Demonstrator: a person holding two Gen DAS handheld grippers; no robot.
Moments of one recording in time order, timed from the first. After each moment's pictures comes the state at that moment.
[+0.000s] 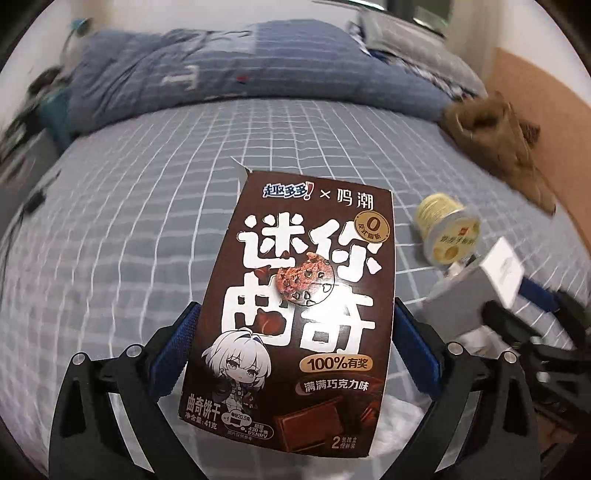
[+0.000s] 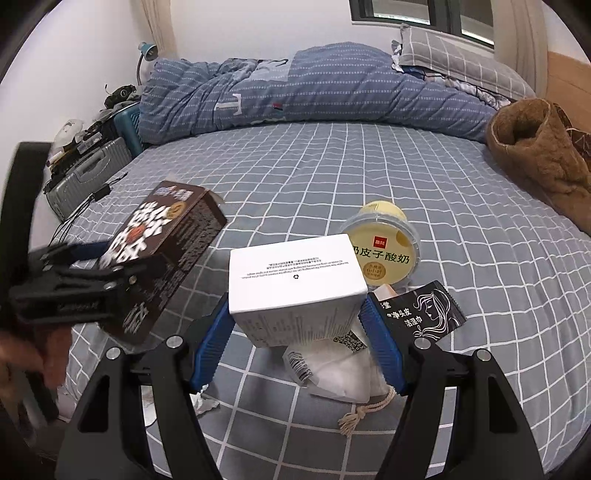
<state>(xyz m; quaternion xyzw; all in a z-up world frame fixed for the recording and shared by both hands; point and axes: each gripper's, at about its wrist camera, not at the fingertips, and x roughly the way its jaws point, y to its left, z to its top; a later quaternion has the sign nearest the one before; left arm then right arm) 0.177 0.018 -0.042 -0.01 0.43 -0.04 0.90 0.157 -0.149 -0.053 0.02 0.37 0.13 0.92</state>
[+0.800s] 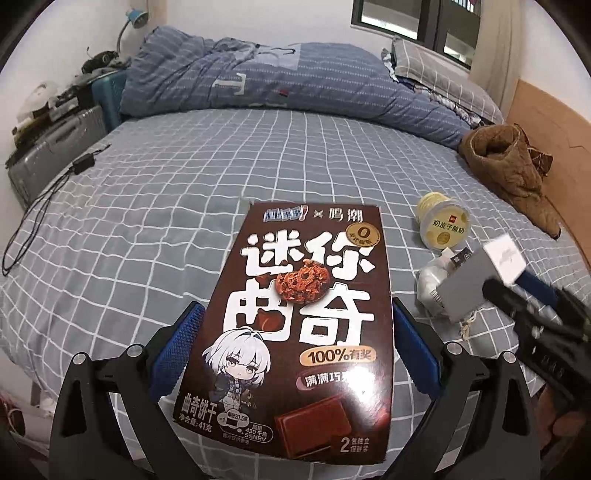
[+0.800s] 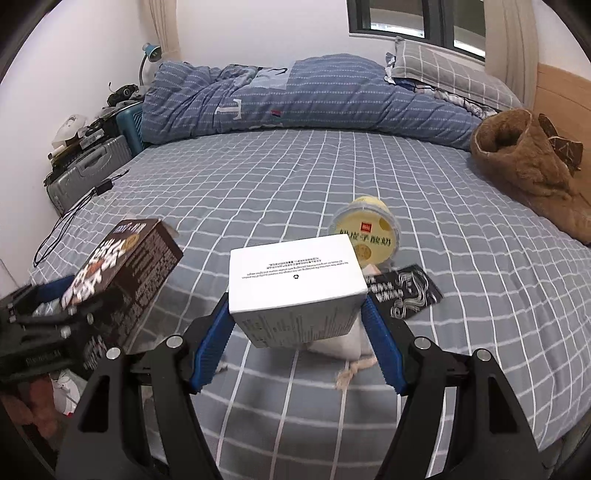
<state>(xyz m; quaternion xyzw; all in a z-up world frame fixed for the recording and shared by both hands) 0.084 0.028 -0.031 -0.04 0.39 0.02 0.92 0.097 -0.149 -0.043 0.00 0.36 0.10 0.93</state>
